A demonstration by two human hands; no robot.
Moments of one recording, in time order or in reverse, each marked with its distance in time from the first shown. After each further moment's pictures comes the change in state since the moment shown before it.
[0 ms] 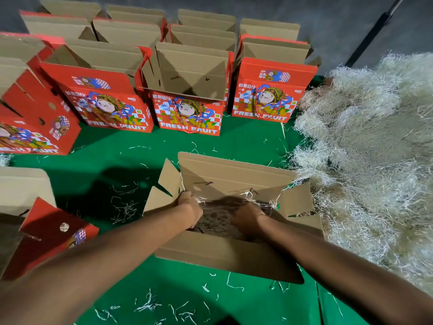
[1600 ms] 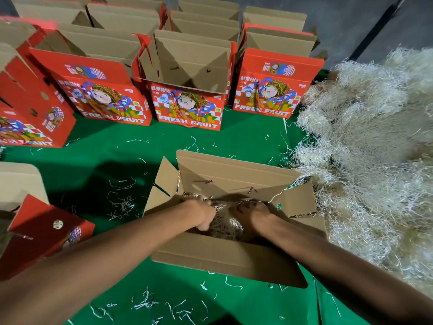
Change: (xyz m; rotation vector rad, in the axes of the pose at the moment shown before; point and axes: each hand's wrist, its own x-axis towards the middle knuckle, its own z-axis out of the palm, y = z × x) left_hand -0.004 0.015 -0.010 -0.301 0.049 0.141; right_hand 0.002 0.008 0.020 0.499 -0.073 0.154
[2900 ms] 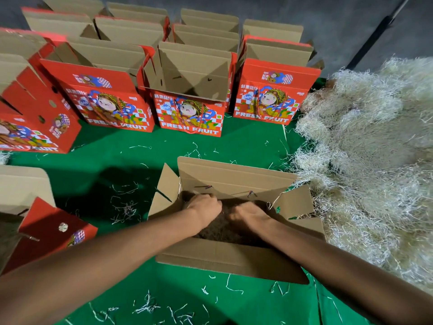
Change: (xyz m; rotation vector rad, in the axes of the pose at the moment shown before) left_hand -0.012 0.004 -0.011 0.043 0.405 -0.060; right_hand 0.009 -0.007 -0.017 -0.221 0.198 -0.185
